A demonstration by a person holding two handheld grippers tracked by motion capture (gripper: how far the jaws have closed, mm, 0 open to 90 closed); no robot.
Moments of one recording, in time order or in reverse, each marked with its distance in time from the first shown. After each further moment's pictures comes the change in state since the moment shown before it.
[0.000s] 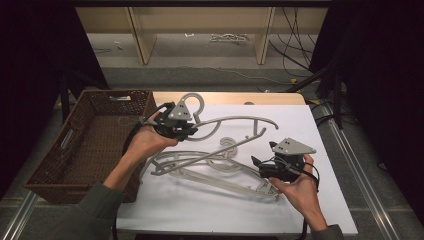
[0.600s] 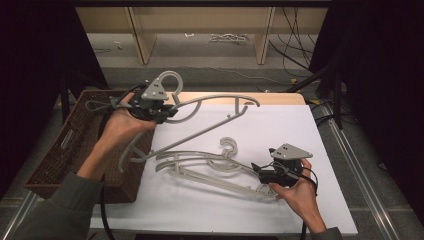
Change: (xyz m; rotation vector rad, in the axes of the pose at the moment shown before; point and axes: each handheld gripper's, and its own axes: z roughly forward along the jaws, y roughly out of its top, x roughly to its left) left arm 0.040 -0.005 -0.057 -0.019 0.132 -0.036; right arm 0.001 -0.017 0.006 0.058 0.017 0.015
